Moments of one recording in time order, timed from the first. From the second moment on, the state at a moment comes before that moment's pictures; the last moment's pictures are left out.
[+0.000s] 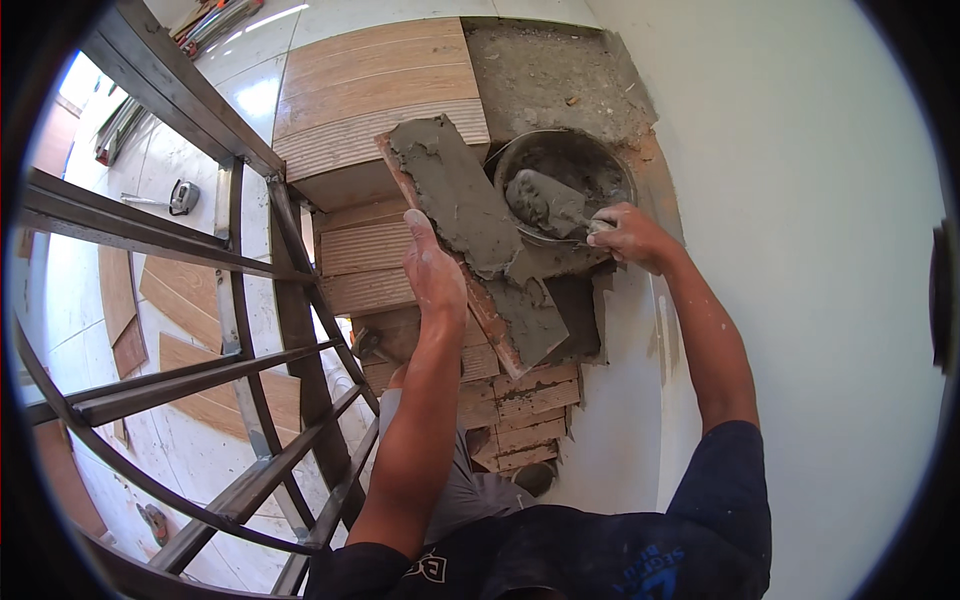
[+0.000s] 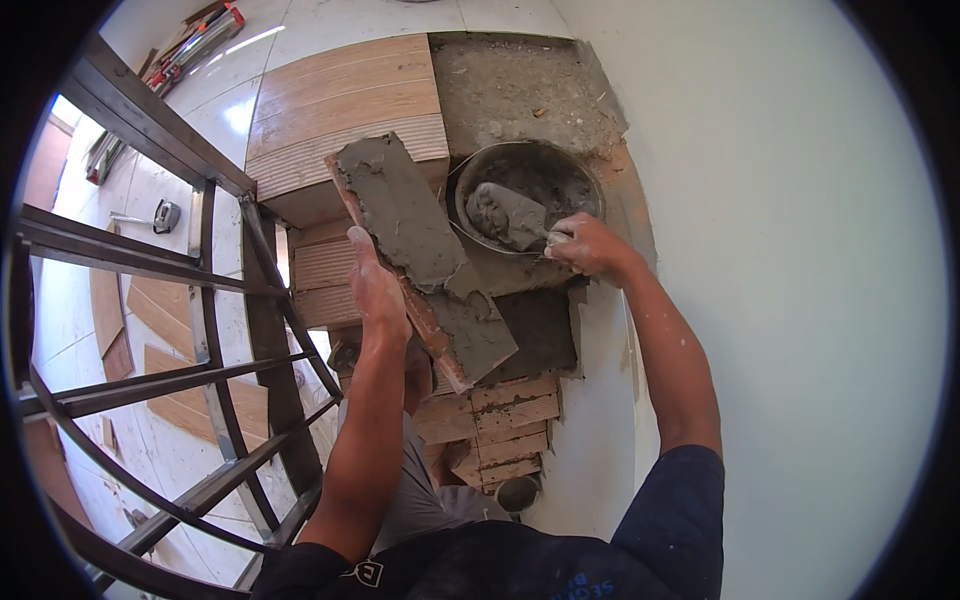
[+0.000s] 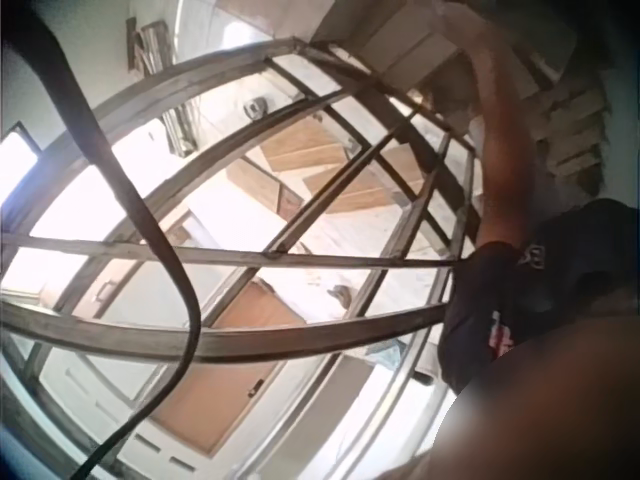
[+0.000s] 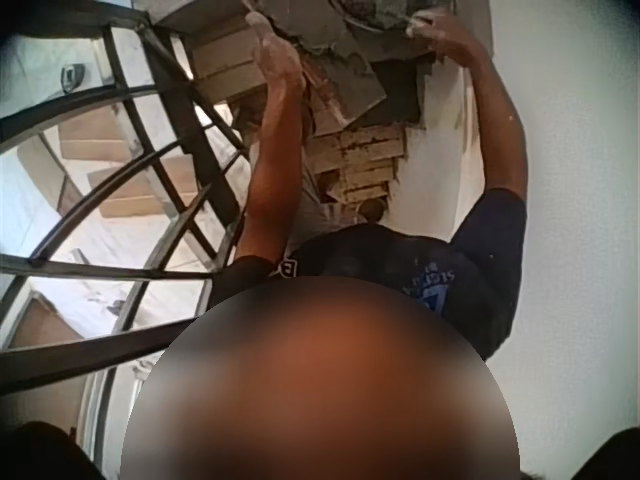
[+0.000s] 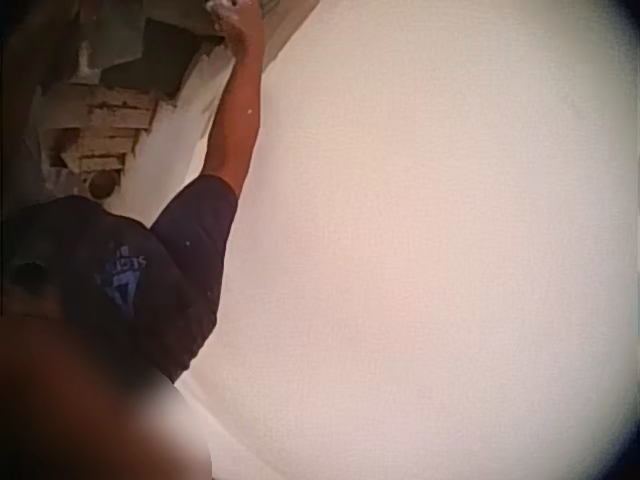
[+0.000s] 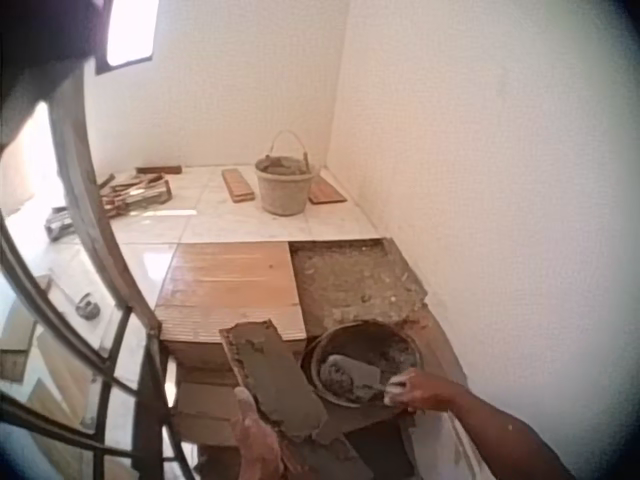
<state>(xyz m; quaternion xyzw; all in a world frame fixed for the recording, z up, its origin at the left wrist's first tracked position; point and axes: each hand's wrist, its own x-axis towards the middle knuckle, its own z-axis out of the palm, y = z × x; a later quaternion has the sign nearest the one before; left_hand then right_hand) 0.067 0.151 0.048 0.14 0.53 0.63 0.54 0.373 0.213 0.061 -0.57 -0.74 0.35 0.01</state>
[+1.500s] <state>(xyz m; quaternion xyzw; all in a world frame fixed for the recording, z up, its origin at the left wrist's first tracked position) 0.127 0.130 0.046 0.21 0.52 0.44 0.70 0.392 0.033 0.251 -0.51 -0.84 0.18 -0.04</state>
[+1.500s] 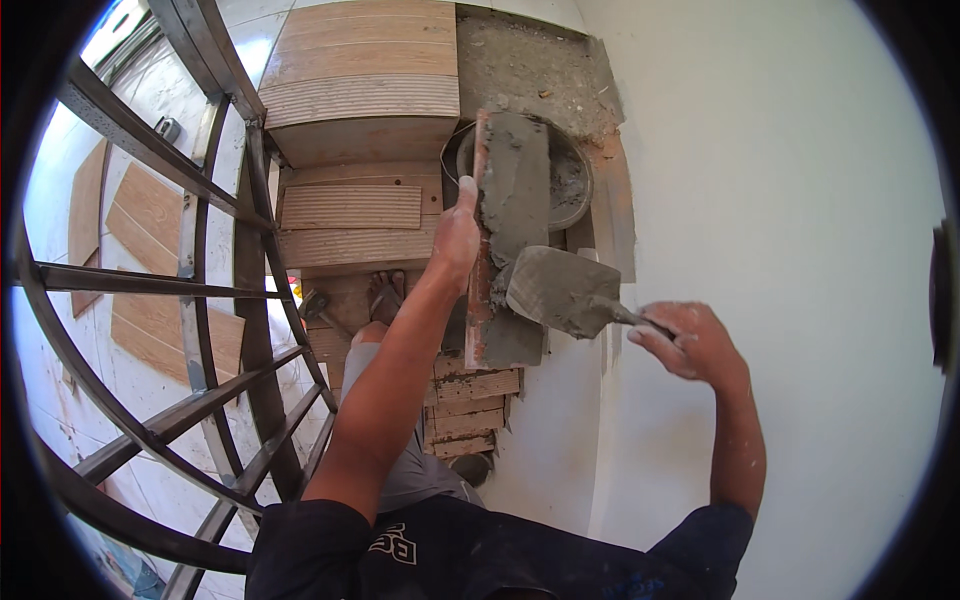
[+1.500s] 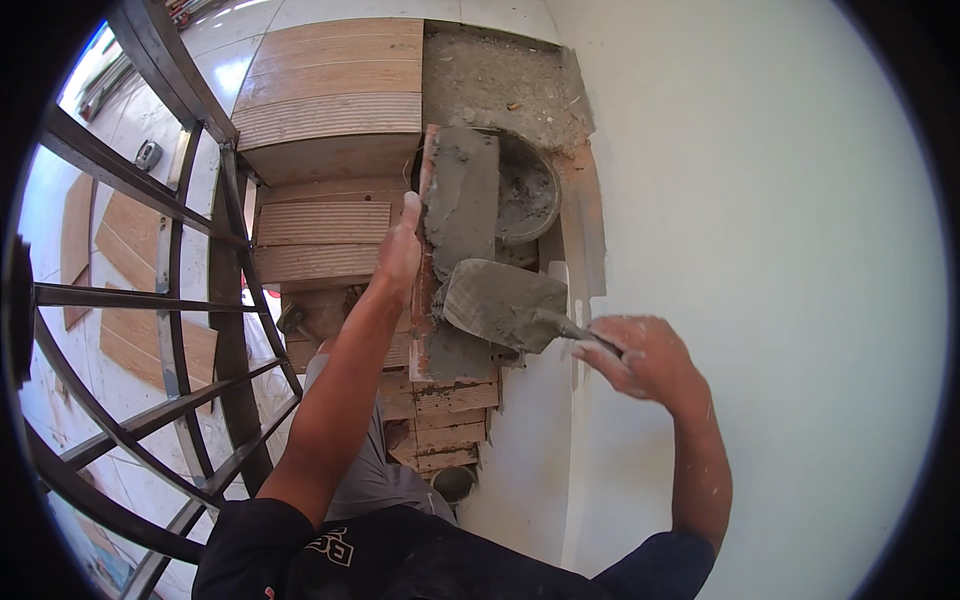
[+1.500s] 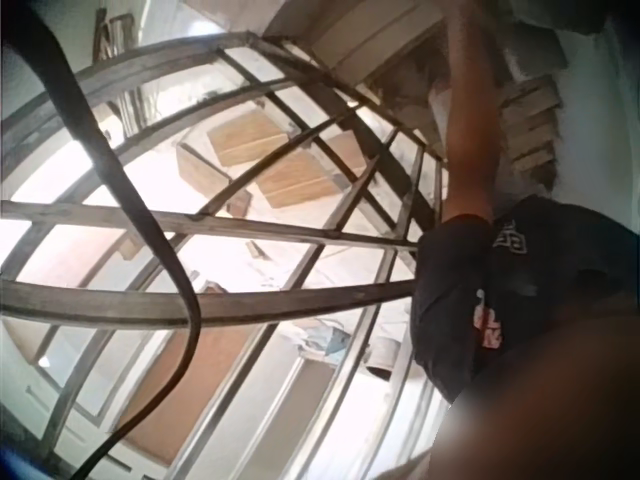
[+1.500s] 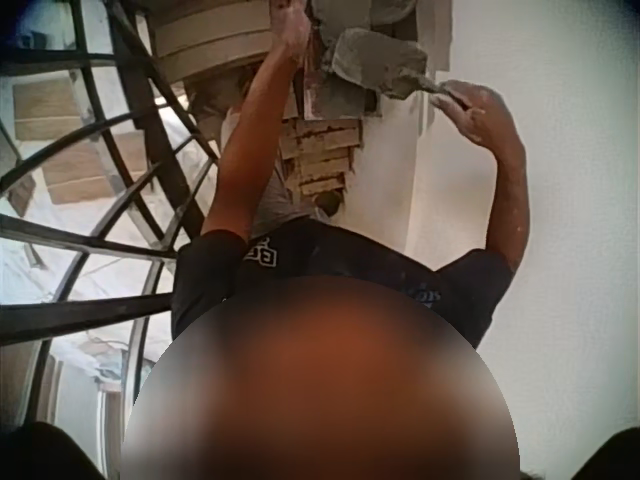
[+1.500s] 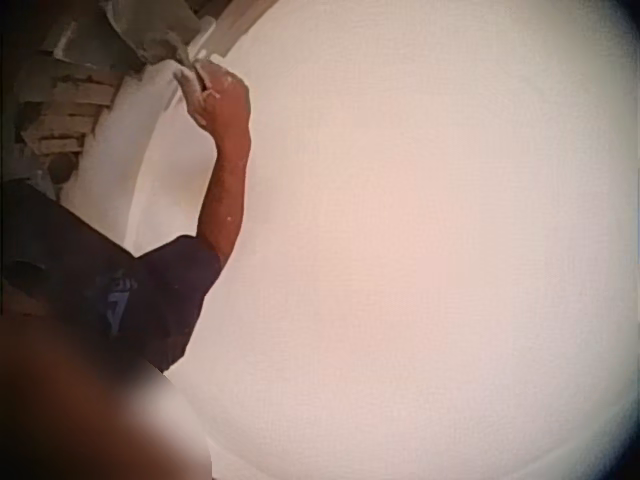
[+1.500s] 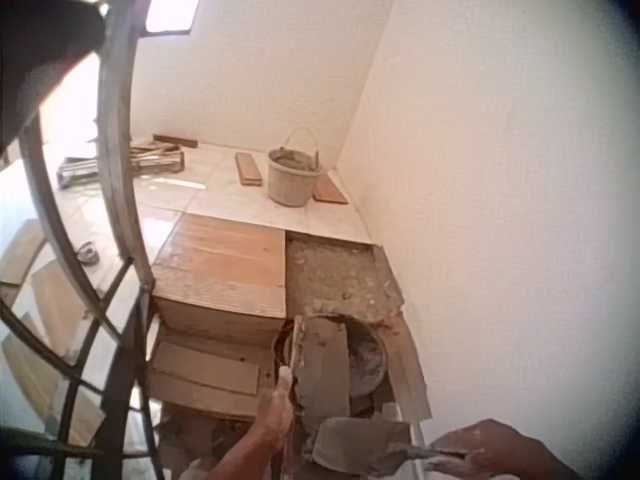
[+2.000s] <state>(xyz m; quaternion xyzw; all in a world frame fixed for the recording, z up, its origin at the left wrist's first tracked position) 0.138 0.111 0.042 0.31 0.48 0.40 0.71 0.379 0.078 0.249 -0.70 -0.66 0.26 -0.01</state>
